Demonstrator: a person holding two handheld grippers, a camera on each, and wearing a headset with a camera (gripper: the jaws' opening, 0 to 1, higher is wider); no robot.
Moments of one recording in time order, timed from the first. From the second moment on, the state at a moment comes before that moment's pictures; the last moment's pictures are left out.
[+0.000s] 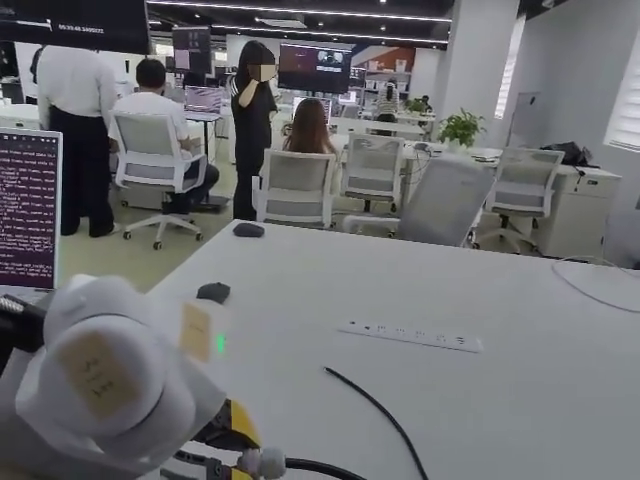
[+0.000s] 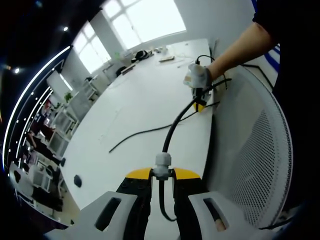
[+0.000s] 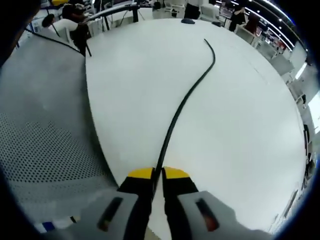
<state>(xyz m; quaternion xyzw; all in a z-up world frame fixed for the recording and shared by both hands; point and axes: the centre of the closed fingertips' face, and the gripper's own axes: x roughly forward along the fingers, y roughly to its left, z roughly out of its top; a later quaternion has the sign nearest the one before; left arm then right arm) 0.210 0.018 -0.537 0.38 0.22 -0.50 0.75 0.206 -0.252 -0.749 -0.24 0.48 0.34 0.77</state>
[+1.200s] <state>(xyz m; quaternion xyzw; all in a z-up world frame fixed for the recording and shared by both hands) 0.221 -0.005 -0.532 0.39 0.20 -0.51 0.74 0.306 -0.203 -0.584 -0.25 0.28 0.26 0.89</state>
